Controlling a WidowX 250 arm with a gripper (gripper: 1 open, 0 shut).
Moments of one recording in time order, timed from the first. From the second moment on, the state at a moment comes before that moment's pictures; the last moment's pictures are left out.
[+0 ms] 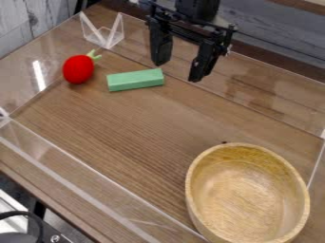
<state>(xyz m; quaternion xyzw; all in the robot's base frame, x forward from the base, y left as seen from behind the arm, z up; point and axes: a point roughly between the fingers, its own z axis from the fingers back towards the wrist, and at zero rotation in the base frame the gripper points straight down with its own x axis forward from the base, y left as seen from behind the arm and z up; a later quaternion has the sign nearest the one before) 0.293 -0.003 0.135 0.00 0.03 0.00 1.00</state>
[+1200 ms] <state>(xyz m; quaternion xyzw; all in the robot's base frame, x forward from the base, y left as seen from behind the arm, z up) 0.261 0.176 0.109 0.01 0.04 -0.18 0.98</state>
